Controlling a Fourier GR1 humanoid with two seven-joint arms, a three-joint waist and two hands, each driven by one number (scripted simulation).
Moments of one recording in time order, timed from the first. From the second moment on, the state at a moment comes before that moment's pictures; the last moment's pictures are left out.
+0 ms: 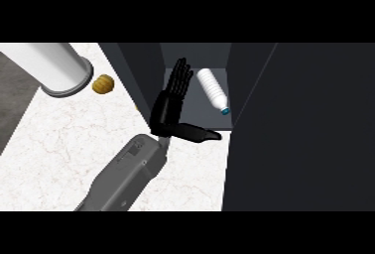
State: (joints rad) left arm -0.65 0.01 -0.44 -0.91 0.61 0.20 -0.60; right arm 0.98 -0.10 0.22 -2.45 -0.14 0.37 -0.23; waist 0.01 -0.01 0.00
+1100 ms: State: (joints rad) left arm -0.08 0.34 -0.45 -1.58 0.65 0.12 -0.48; right arm 1.00 -0.34 0.35 -2.50 -0.02 0.60 -0.30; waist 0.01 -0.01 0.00
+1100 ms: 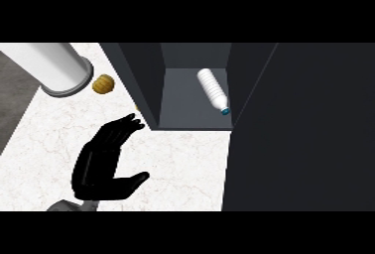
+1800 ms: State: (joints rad) left arm 0.15 0.50 -0.28 -1.74 0.82 0.00 -0.46; right arm 0.91 -0.44 0.55 -2.50 0.02 0.61 -0.22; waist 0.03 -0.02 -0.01
